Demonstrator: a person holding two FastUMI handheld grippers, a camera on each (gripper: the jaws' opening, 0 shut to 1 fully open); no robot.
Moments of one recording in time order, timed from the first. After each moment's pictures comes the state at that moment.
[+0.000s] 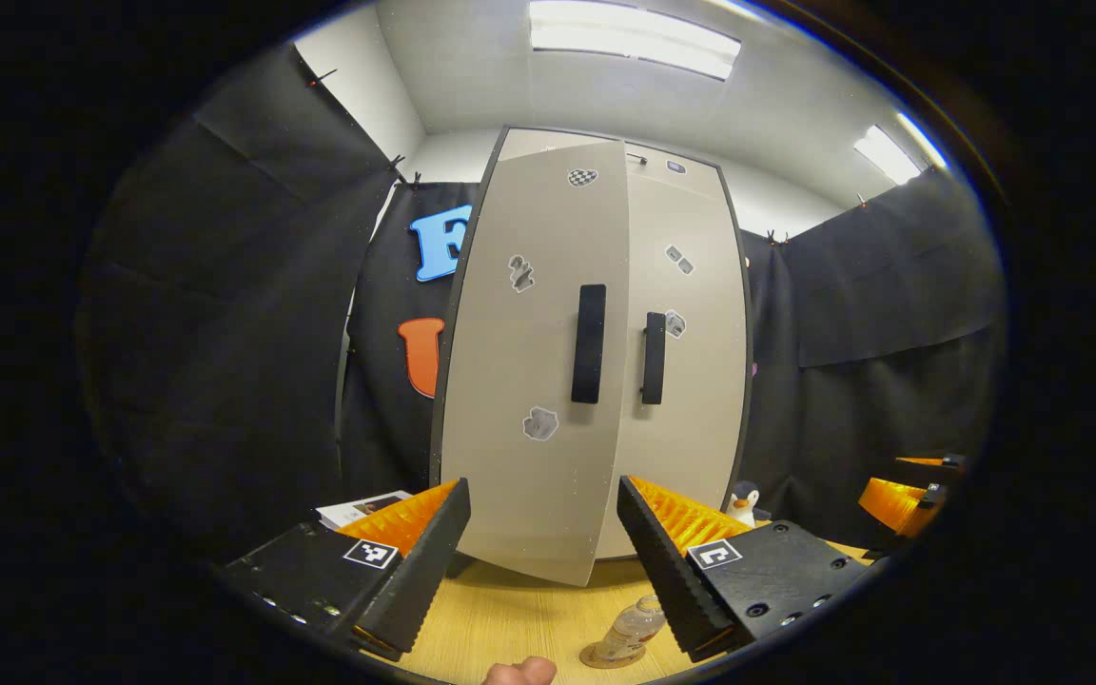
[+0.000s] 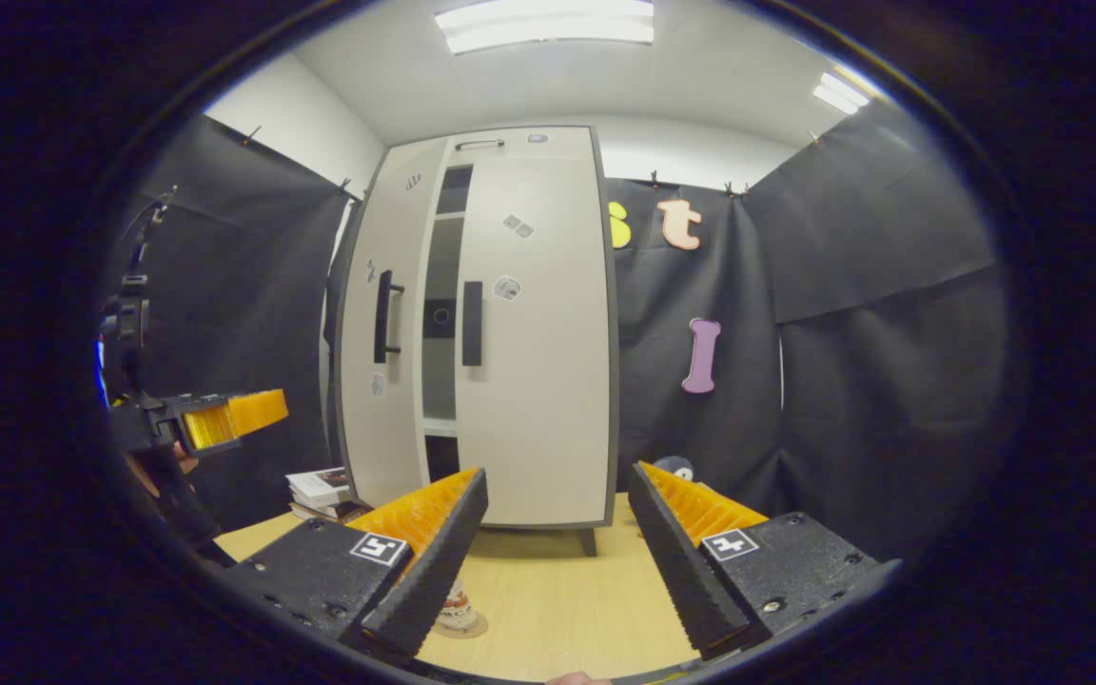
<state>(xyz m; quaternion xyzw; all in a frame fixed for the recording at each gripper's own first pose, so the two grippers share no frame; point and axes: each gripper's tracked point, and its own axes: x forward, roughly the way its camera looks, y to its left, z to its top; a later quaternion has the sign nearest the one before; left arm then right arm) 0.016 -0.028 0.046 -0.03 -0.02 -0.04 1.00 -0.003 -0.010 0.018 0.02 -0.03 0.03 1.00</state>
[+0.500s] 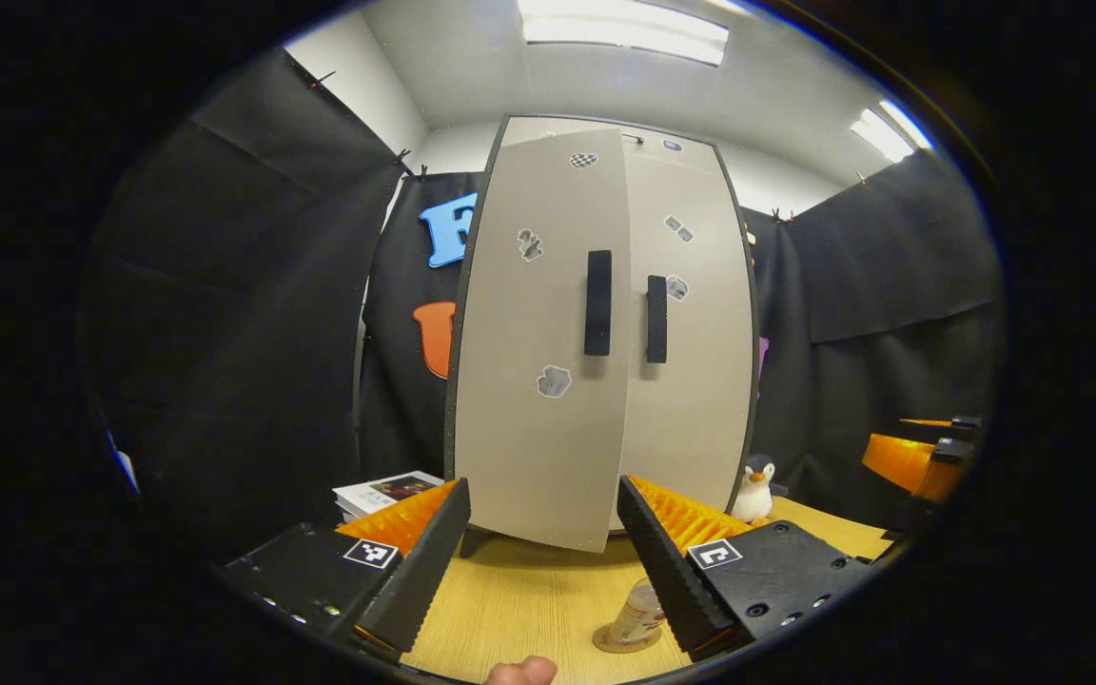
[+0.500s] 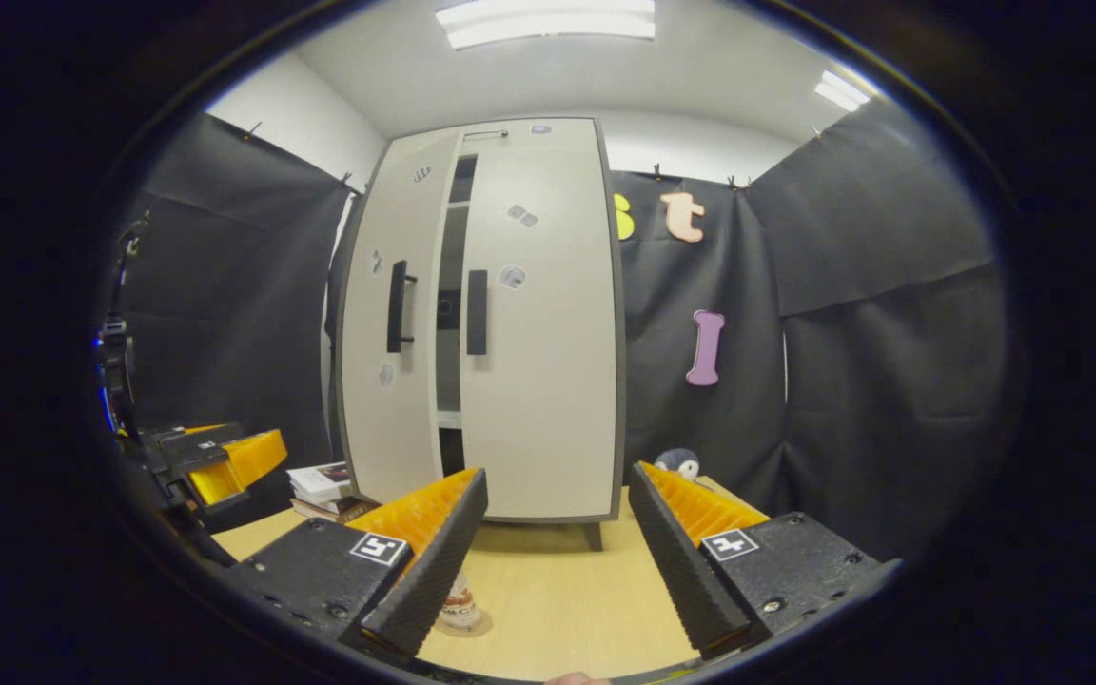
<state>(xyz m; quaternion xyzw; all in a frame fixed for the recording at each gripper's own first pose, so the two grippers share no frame) 0.001 -0.026 0.015 -0.01 0.00 -0.02 1.00 0.004 -0.007 0.015 0.03 -0.02 0.04 1.00</state>
